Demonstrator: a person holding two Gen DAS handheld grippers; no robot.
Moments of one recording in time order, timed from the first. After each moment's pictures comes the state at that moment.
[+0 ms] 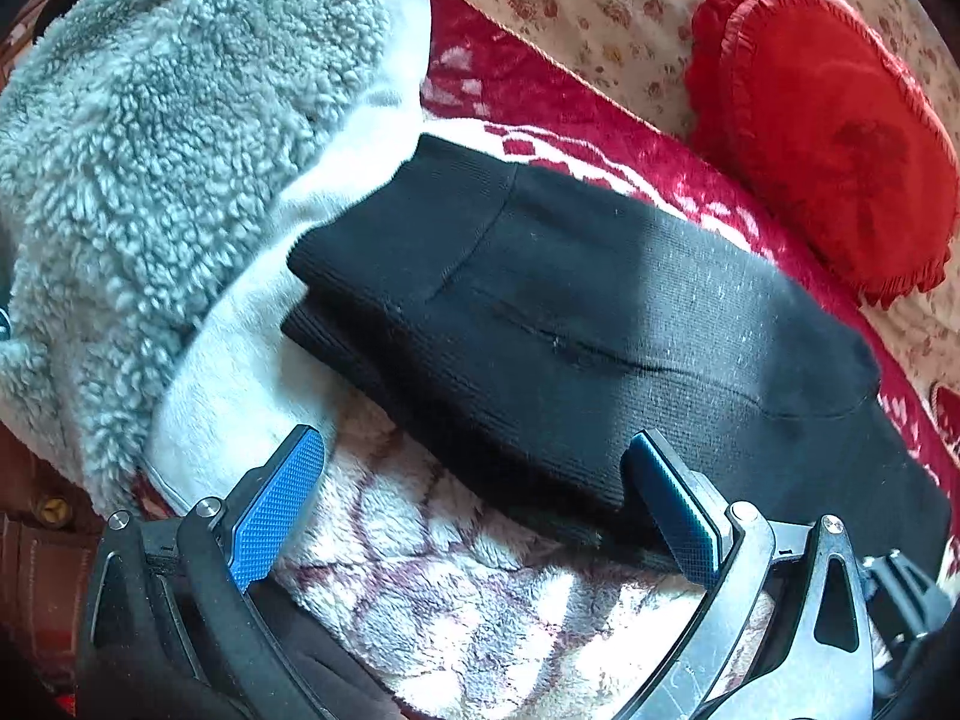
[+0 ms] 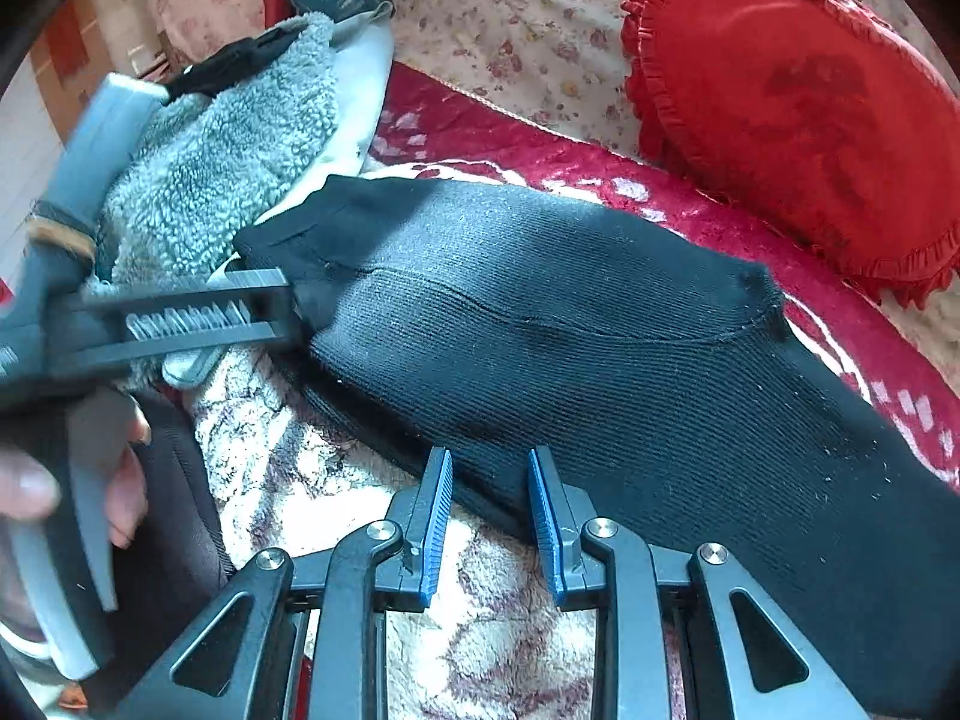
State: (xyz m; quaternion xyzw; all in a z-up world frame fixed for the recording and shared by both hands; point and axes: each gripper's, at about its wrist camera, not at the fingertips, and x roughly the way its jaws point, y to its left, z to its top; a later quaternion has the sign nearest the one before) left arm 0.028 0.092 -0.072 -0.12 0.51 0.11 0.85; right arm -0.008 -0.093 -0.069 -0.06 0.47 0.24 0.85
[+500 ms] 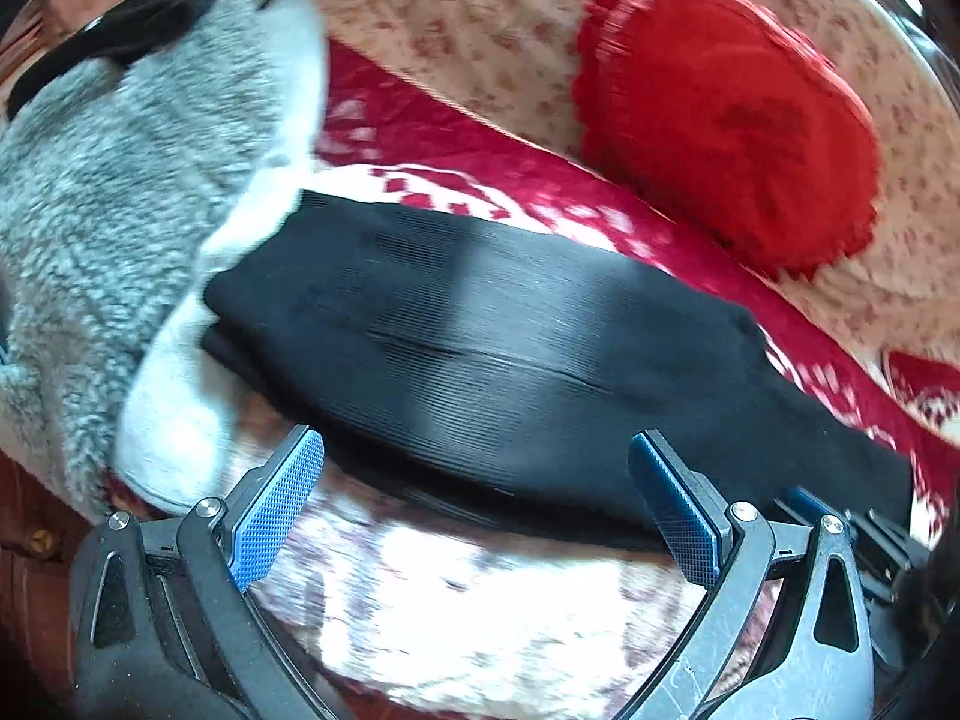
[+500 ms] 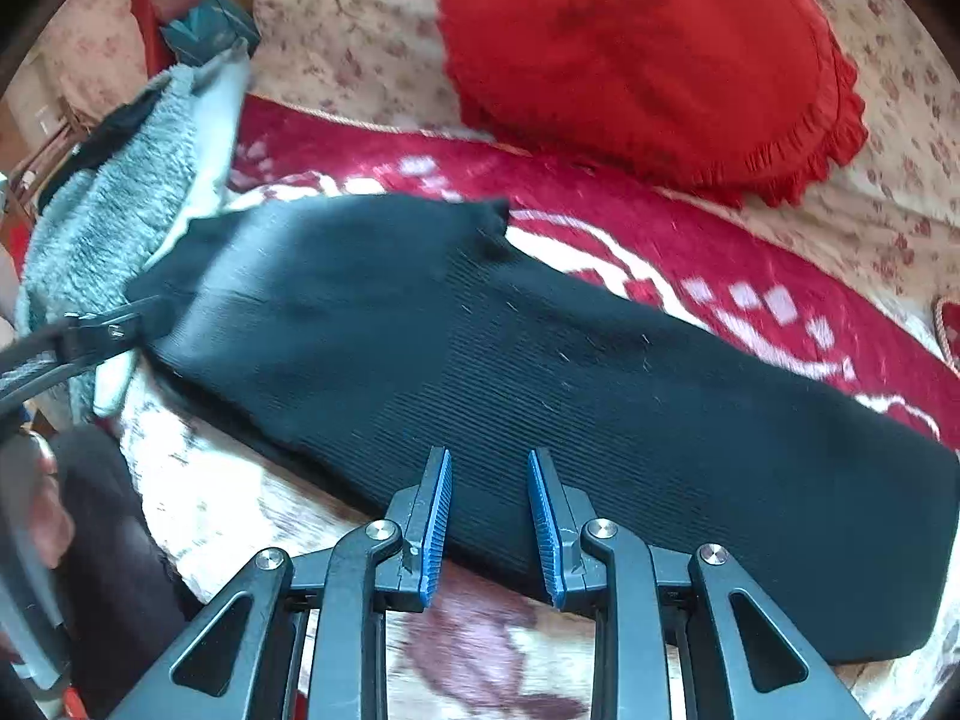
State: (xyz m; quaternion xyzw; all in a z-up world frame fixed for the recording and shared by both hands) left arm 0.013 0.028 -0.037 -0.10 0.48 0.04 0.87; right arm 0.001 -0.191 -0.063 -0.02 0.50 0.14 0.85
